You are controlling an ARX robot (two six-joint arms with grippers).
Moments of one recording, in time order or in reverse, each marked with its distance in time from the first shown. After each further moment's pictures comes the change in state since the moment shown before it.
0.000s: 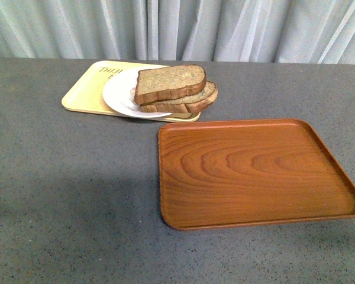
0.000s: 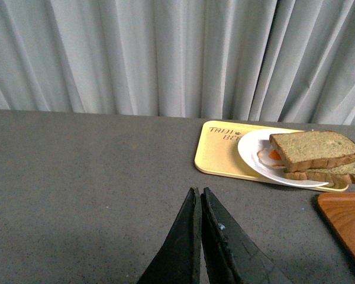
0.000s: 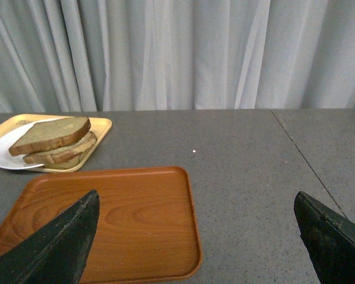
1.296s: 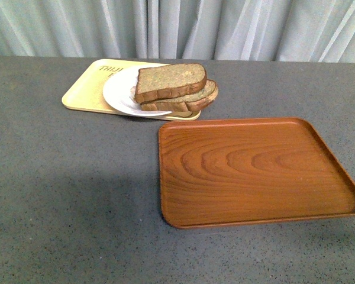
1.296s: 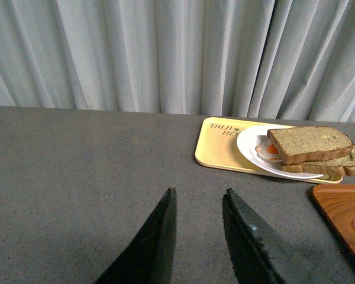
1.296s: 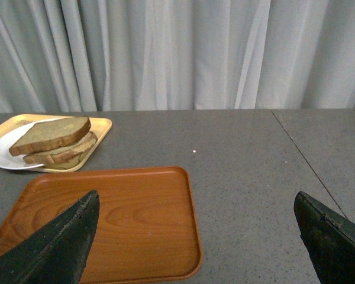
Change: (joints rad) left arm 0.000 -0.327 0.000 -0.344 0.000 0.001; right arm 0.000 0.001 0.000 0.000 0.000 0.000
